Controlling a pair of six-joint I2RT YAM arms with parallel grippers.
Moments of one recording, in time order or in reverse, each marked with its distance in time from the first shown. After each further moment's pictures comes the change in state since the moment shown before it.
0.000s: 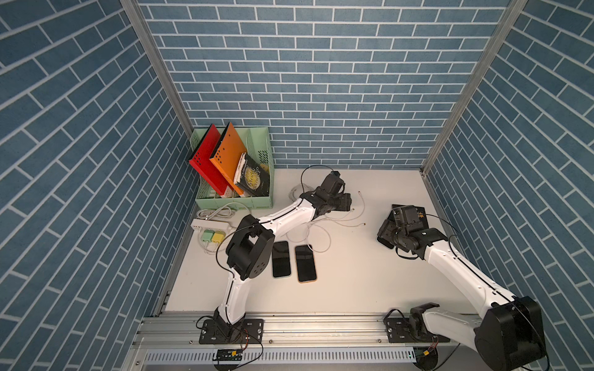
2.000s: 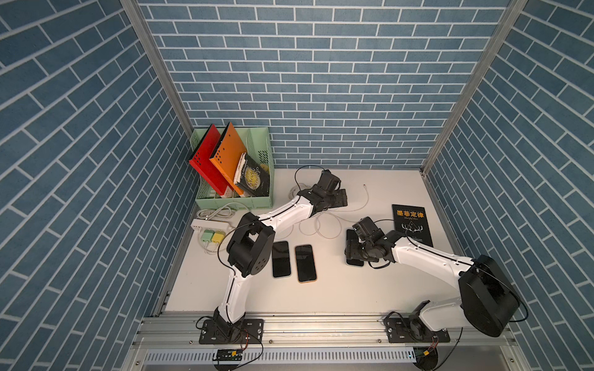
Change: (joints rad) left arm 0.047 0.030 0.079 -0.034 -0.042 -0.111; right arm 0.402 0.283 0.033 0.076 -0.126 -0.061
